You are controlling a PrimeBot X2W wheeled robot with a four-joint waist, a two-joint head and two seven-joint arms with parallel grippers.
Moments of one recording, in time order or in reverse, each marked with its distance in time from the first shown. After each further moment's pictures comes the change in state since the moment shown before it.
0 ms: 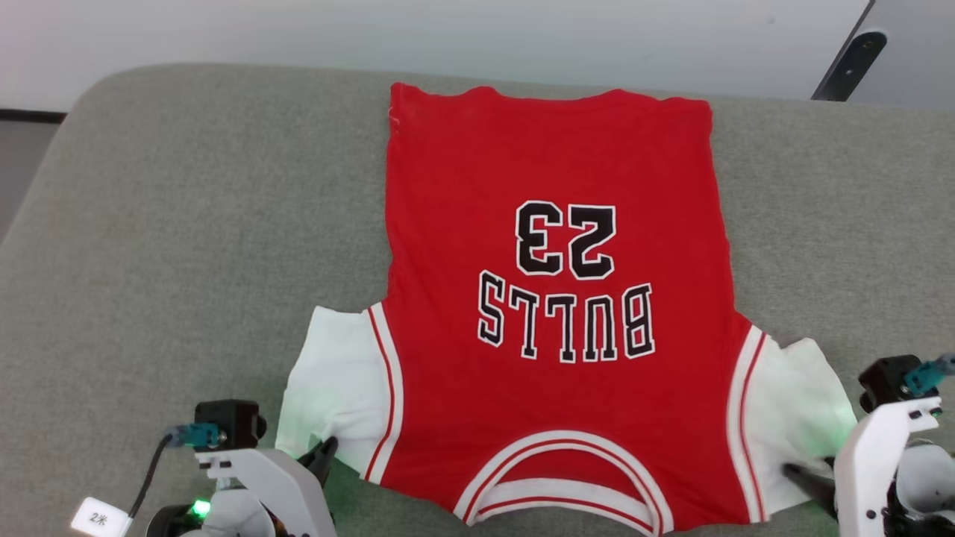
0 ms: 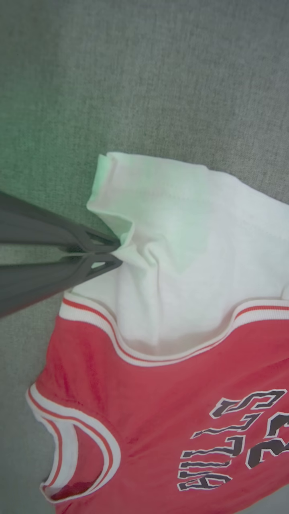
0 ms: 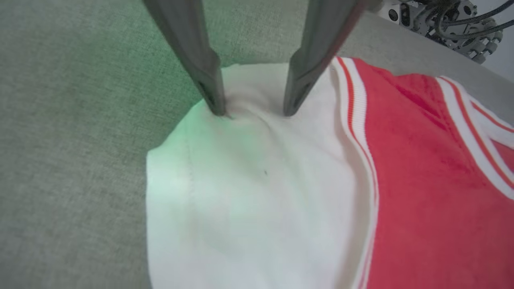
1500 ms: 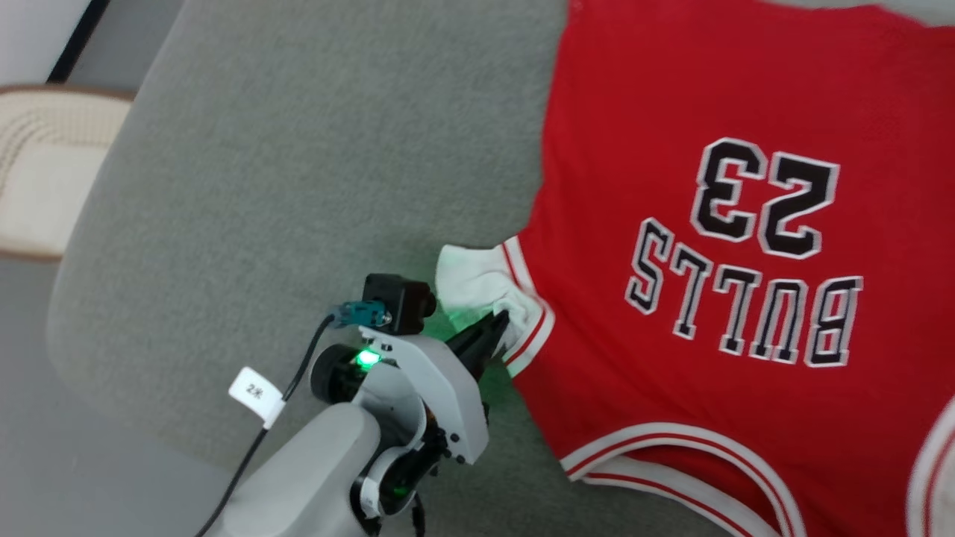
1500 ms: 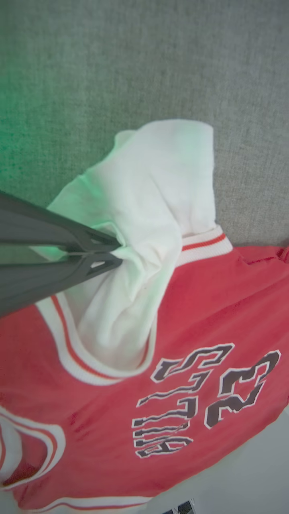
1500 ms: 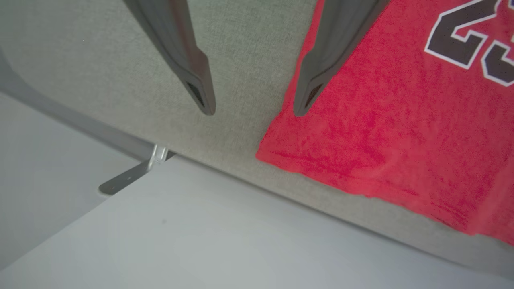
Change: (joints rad) left arm -0.363 -0.266 -0.162 0.165 0.109 -0.198 -0.057; right arm -1.020 -0.235 0.170 0.636 -0.116 0.000 -0.160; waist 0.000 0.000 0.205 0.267
